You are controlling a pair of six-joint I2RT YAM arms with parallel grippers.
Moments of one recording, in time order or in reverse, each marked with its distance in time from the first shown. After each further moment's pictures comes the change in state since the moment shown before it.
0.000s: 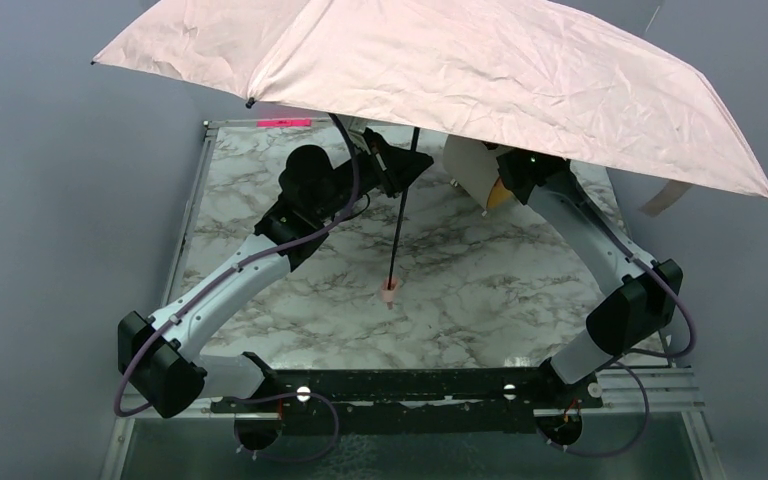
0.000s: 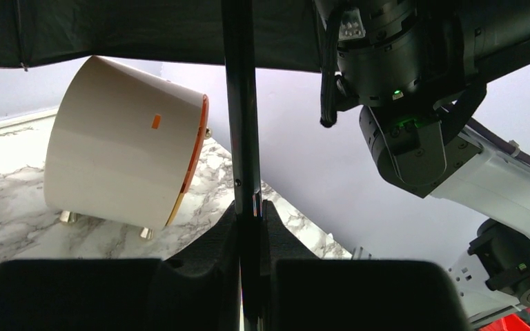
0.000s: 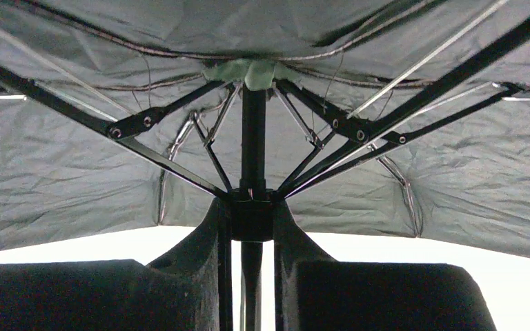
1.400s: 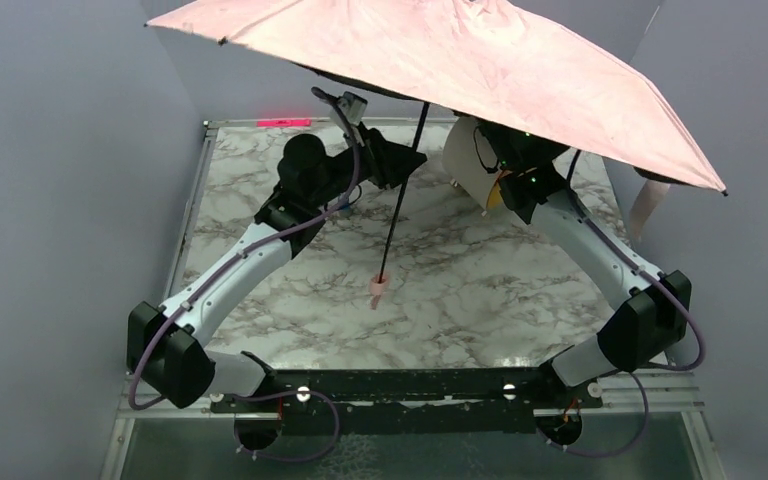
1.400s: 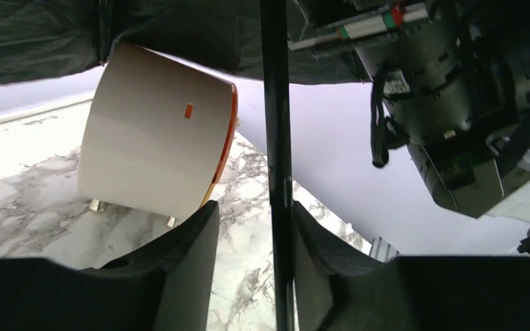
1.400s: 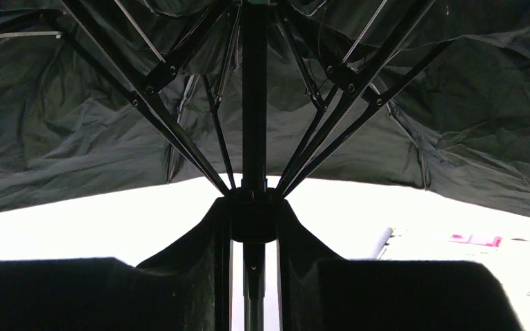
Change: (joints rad) left arm 0.101 0.089 0.034 -0.008 0.092 0.010; right arm 0.016 -0.108 -0.225 -0.027 0.085 -0.065
